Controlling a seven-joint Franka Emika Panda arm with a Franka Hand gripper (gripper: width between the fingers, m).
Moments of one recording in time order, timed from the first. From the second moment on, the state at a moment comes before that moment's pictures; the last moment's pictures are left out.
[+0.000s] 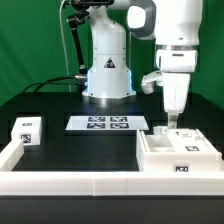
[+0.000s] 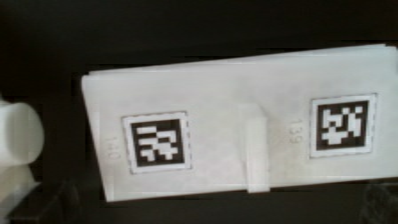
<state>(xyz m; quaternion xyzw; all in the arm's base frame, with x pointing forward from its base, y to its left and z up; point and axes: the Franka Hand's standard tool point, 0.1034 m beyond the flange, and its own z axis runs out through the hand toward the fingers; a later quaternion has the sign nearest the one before) 0.432 0.116 0.038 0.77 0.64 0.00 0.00</state>
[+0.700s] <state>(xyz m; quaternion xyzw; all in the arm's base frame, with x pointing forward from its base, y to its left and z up) 0.421 0.116 0.019 0.77 0.64 -0.02 -0.01</state>
